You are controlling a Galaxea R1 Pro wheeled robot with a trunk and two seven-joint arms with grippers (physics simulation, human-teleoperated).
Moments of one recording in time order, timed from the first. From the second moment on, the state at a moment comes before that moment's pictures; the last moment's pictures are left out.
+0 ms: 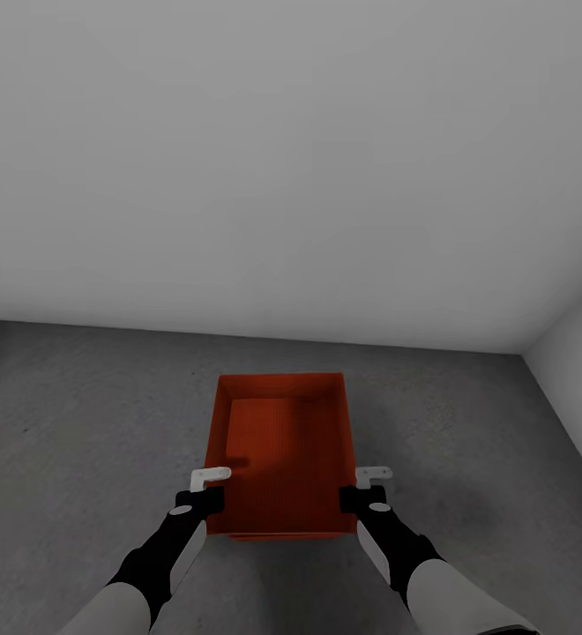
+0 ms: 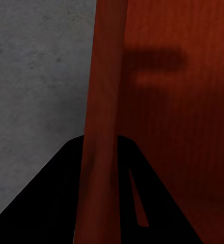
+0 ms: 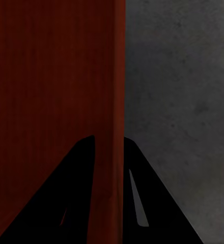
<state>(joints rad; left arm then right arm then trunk) -0.56 -0.07 -0.12 -0.58 0.17 0.17 0.22 -0.67 0.13 0.10 -0.36 -0.03 0.07 -0.18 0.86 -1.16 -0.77</state>
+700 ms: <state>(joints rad) -0.56 -0.07 -0.12 -0.58 0.17 0.18 0.22 -0.67 0.13 0.10 -0.36 -0.03 0.07 -0.18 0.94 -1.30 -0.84</state>
